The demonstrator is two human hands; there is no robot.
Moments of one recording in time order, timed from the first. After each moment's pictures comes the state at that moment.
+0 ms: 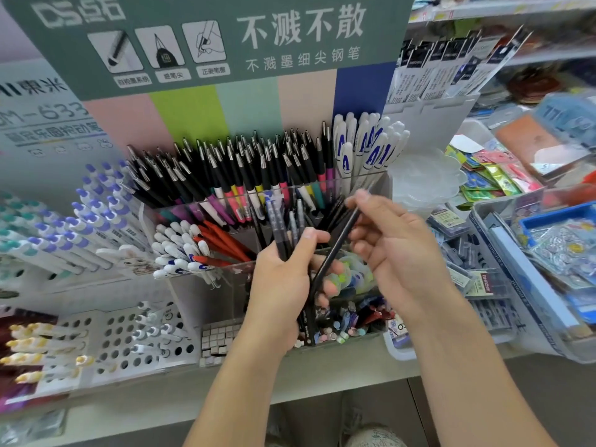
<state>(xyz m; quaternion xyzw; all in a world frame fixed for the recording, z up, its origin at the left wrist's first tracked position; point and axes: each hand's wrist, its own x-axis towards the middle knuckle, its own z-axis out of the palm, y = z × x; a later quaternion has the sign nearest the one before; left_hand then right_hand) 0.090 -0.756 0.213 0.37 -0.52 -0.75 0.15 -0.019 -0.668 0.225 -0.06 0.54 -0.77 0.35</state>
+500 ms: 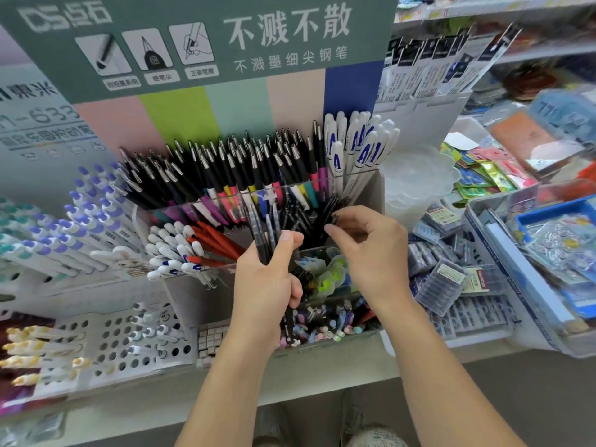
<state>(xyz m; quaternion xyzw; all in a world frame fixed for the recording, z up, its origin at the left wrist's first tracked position) 0.098 -0.763 0.204 0.43 -0.56 -0.67 0.20 -0.023 -0.678 0.176 -0.25 0.79 -0.55 0.05</state>
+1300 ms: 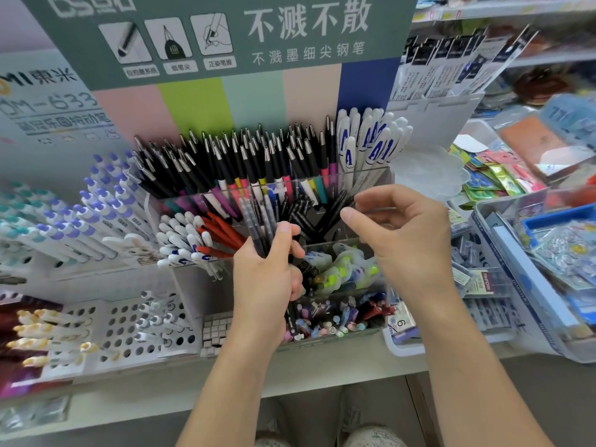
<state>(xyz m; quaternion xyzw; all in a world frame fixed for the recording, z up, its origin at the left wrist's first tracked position) 0.103 -0.761 0.209 0.42 -0.51 -0.71 0.25 -0.016 -0.659 0.225 -0.21 0.75 -0.62 0.12</state>
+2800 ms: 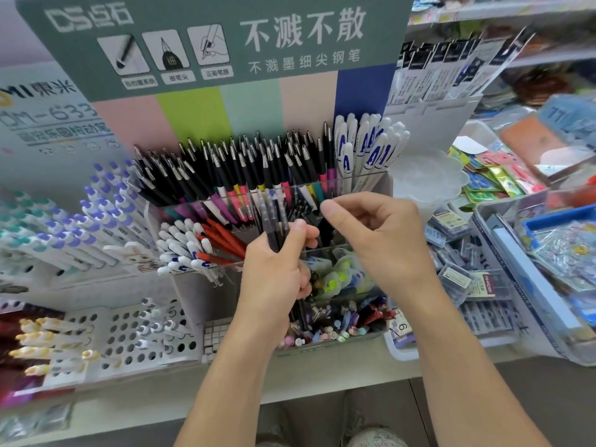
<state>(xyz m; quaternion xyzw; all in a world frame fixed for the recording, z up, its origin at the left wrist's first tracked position) 0.093 -0.764 0.222 0.38 -0.55 -0.71 0.21 -0.014 -0.674 0.232 -0.27 0.73 -0.60 0.17</state>
